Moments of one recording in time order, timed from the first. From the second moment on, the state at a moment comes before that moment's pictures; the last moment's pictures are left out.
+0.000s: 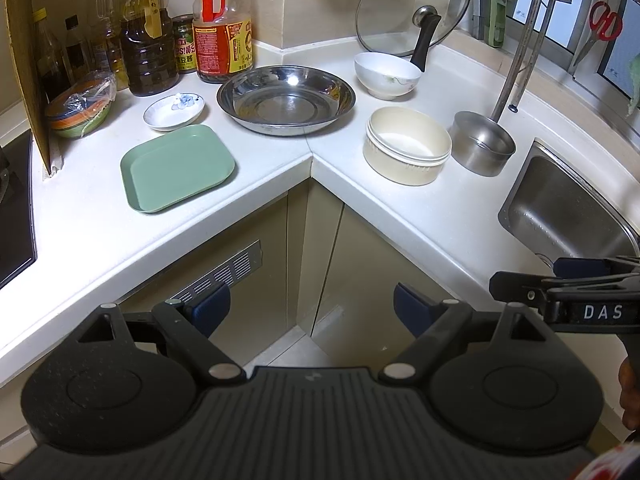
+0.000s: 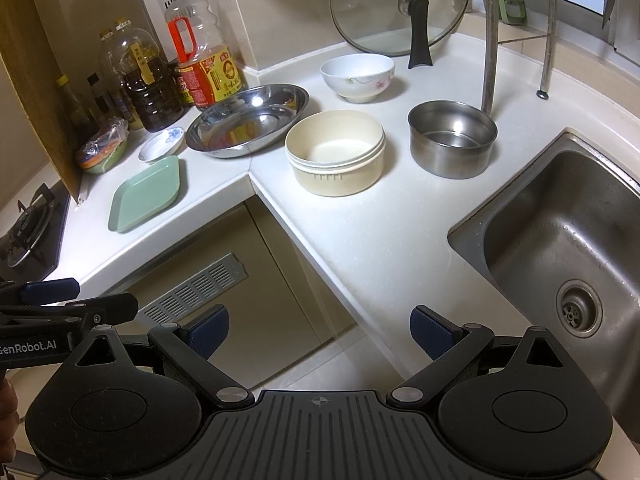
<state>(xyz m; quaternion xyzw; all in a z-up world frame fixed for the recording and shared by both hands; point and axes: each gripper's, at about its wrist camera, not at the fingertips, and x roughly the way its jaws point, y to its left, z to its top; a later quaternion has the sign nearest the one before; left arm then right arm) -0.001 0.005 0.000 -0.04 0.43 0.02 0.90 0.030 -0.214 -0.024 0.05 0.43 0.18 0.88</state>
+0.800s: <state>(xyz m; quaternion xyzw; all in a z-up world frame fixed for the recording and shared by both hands) -0.001 0.005 -0.001 -0.05 0.43 0.02 0.90 0.034 -0.214 -0.025 0.05 0.43 0.18 0.88</state>
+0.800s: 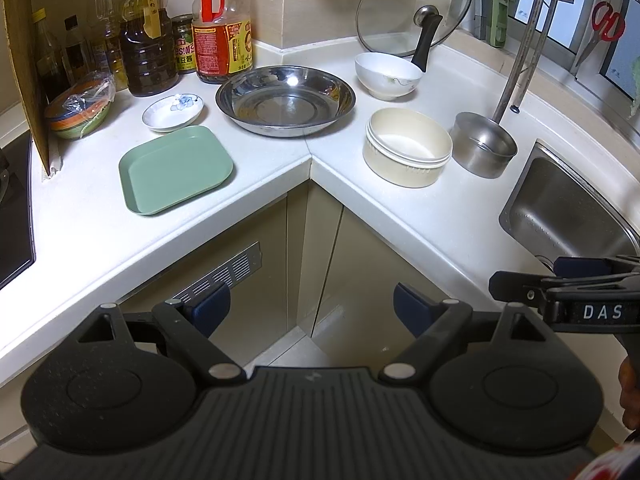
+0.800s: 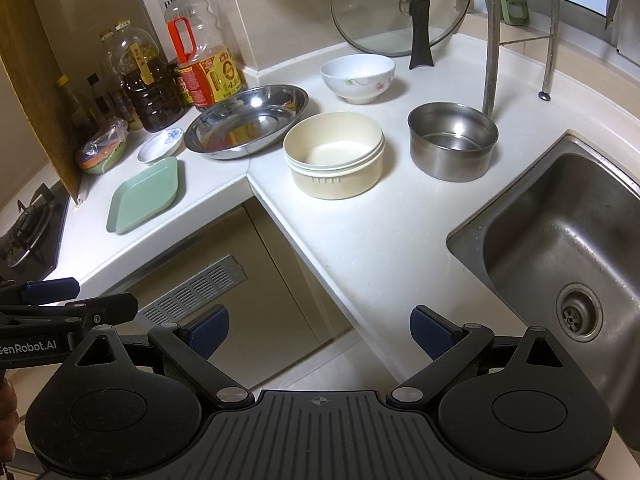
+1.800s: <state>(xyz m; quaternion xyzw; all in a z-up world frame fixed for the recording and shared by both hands) 0.009 0.000 0.001 -0.04 0.42 0.04 0.91 0.039 -0.225 -0.020 0.07 0.40 0.21 0.89</state>
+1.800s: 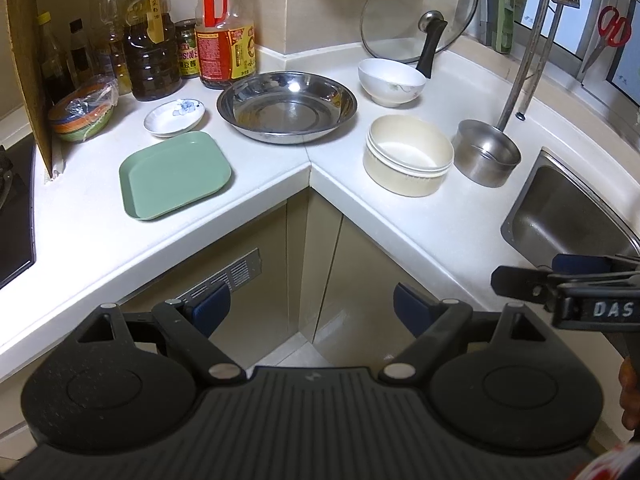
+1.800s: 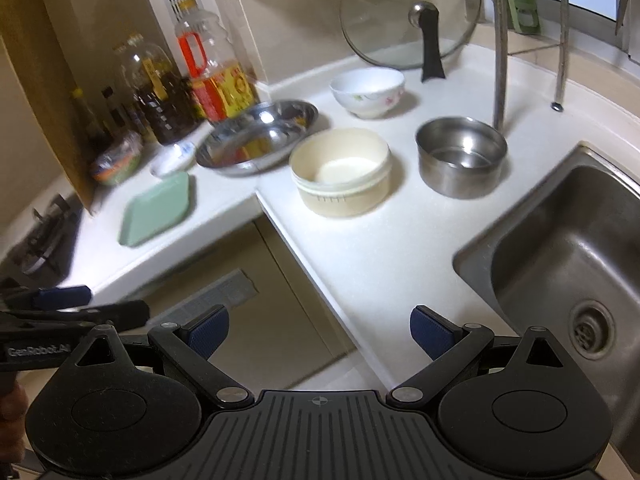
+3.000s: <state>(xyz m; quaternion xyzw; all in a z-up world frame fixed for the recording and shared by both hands) 0.041 0.089 -0.014 -0.06 0.39 0.20 0.90 0.122 -0.143 -0.039 0.07 0.36 0.33 0.87</state>
